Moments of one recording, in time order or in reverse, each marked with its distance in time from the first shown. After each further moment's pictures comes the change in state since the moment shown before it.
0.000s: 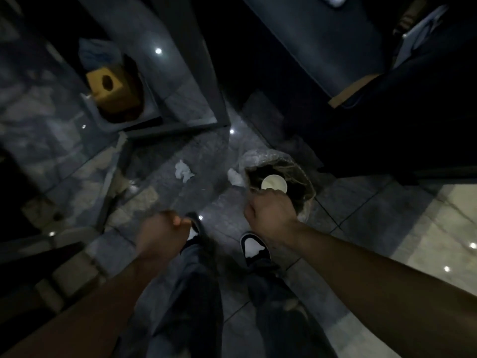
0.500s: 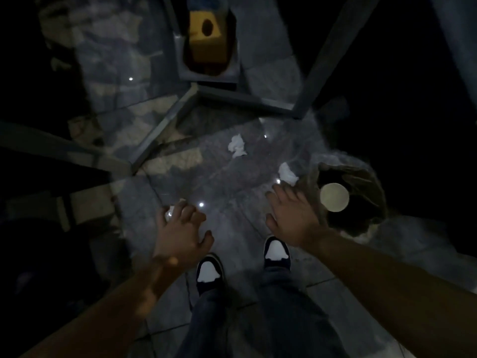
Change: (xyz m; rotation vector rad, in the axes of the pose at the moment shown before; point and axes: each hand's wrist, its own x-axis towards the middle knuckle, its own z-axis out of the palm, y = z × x) left_hand -0.036 -0.155 0.095 0.191 0.110 0.135; right_hand 0.016 -0.068 0.098 -0.293 -0.281 -0.385
